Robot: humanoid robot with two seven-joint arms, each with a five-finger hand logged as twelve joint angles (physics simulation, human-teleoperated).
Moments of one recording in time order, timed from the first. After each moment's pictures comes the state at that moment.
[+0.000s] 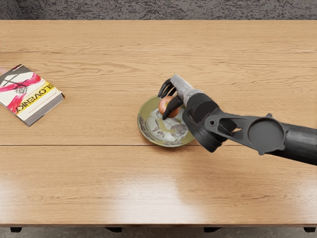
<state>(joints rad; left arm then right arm) -0.03 0.00 0.10 -0.25 0.05 -0.03 -0.01 1.12 -0.20 0.13 1.32 -0.88 -0.56 -0.61</state>
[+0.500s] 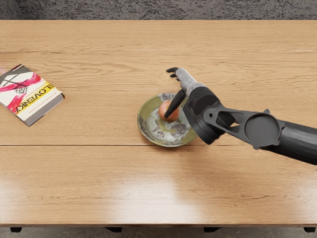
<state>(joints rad) -0.03 0.00 0.10 -0.25 0.05 -0.03 -0.01 1.11 -0.17 0.19 1.23 -0.89 -0.57 -0.61</state>
